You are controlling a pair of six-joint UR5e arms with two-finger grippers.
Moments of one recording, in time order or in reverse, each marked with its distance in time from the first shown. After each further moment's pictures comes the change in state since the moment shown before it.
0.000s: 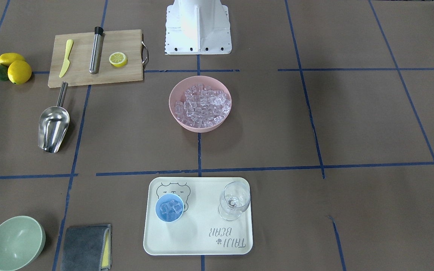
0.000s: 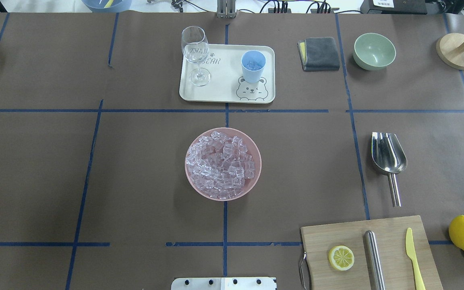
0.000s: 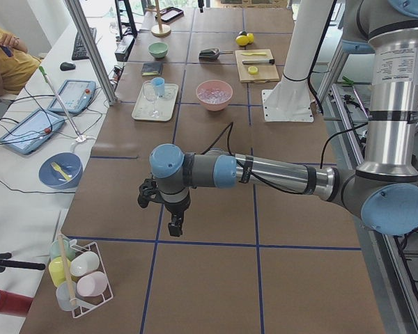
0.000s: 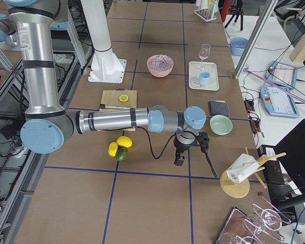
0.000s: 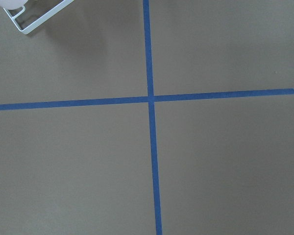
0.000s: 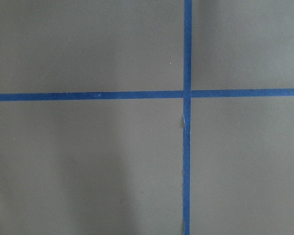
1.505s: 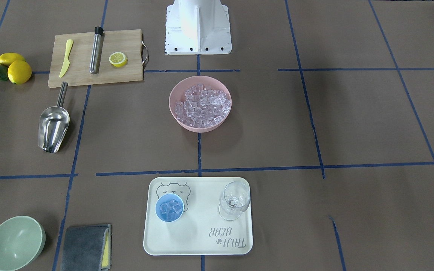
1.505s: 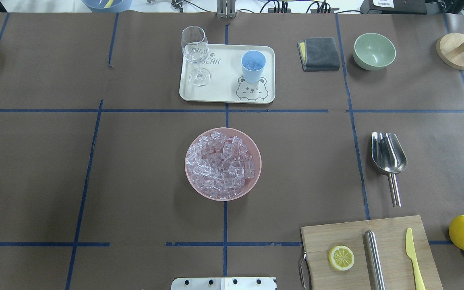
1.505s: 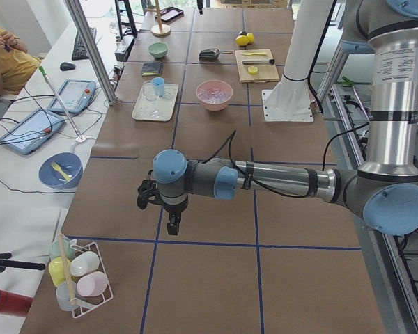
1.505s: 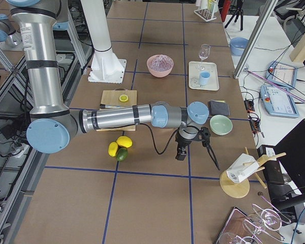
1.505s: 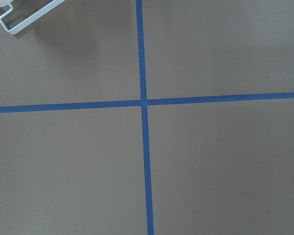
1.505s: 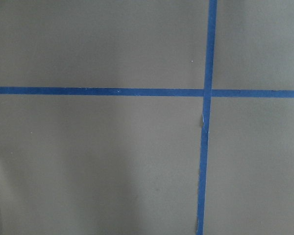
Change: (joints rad) left arm 0.014 0.014 0.051 -0.198 -0.057 -0.154; right arm -0.023 0.023 0.009 -0.051 0.010 -0.025
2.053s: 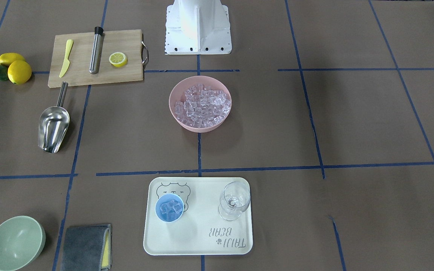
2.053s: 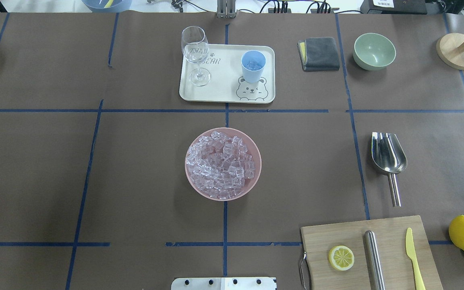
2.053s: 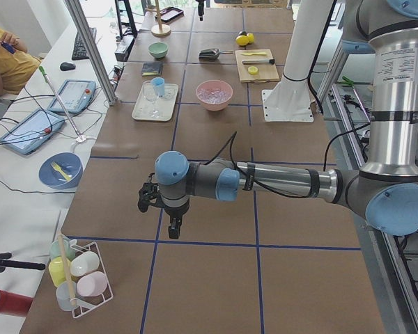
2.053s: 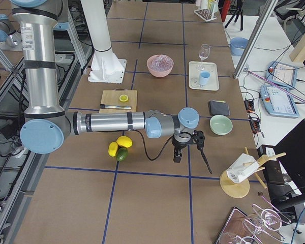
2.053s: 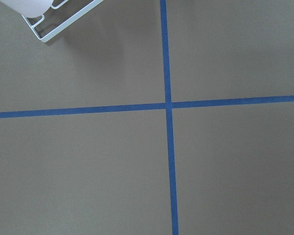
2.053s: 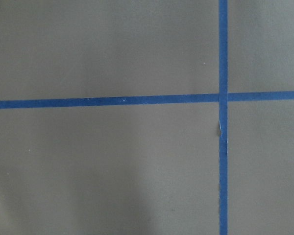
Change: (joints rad) left arm -0.003 0.015 -0.002 -0.003 0.007 -0.001; right arm -0.063 -0.055 -0.020 0.222 0.009 0.183
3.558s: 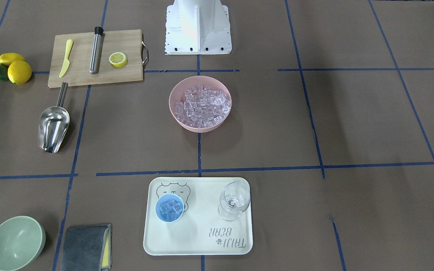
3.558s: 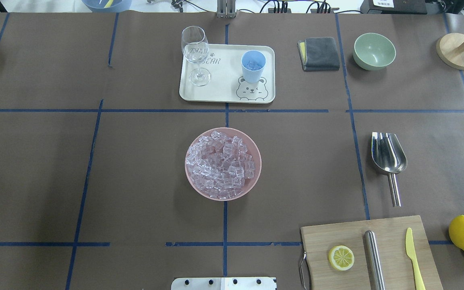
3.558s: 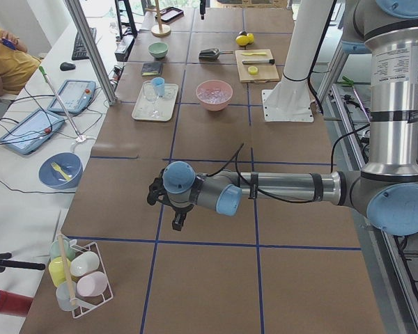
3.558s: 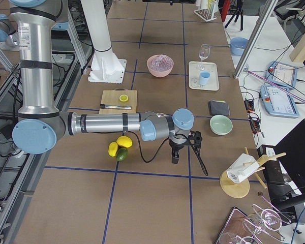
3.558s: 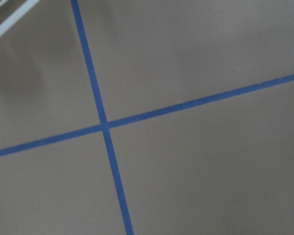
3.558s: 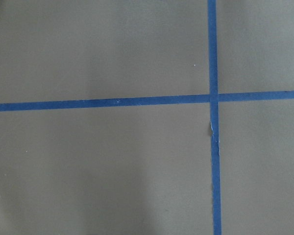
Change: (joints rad) left arm 0.066 0.044 0.051 -0.257 -0.119 -0.007; right arm 0.017 -0.052 0.005 0.126 -0.004 0.062
